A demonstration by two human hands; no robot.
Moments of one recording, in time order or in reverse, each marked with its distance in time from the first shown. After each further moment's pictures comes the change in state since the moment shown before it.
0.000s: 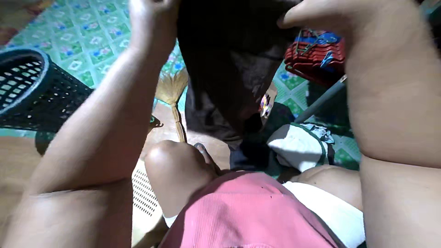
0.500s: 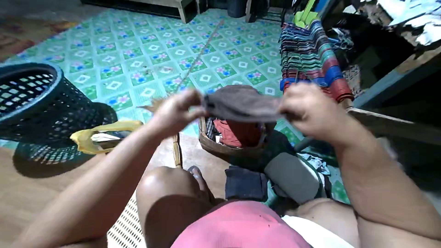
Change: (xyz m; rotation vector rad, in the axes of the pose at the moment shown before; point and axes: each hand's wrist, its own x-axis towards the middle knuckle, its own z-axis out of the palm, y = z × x) left_hand -0.081 -0.040 -0.021 -0.036 -0.370 0.036; right_hand -0.046 0.032 0.040 -0.318 0.046 -0.593
